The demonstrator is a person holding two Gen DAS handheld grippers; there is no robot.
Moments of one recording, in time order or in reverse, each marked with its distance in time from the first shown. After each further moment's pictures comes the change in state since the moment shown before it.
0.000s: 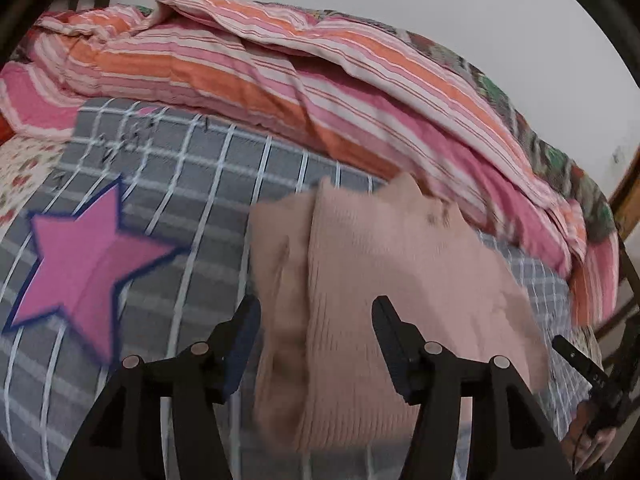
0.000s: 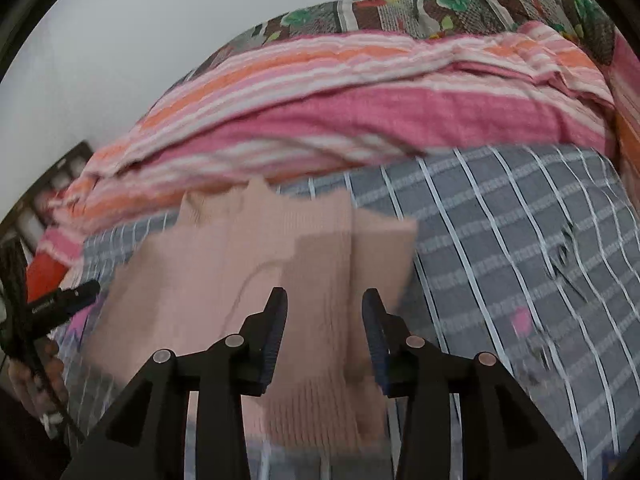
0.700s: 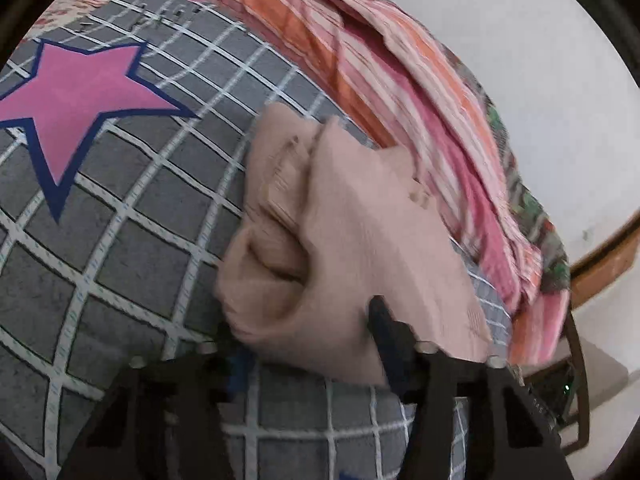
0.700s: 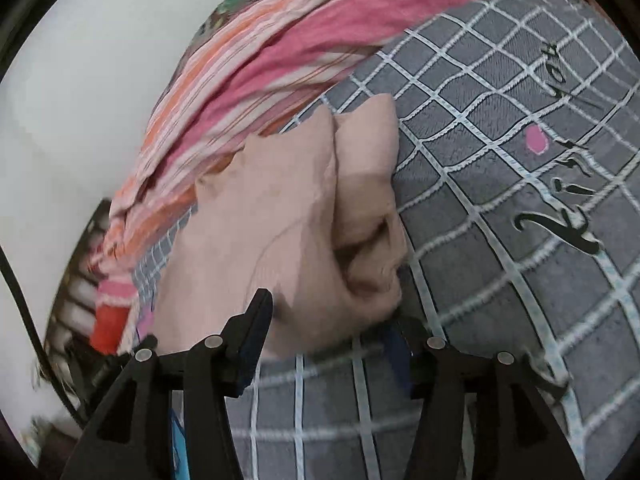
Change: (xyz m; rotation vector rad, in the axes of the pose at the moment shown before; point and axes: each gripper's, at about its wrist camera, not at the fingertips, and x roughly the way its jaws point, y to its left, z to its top) left arm 0.026 0.022 -0.053 -0.323 0.044 -0.175; right arm 0.031 -0.030 -0.041 0.399 0.079 0.187
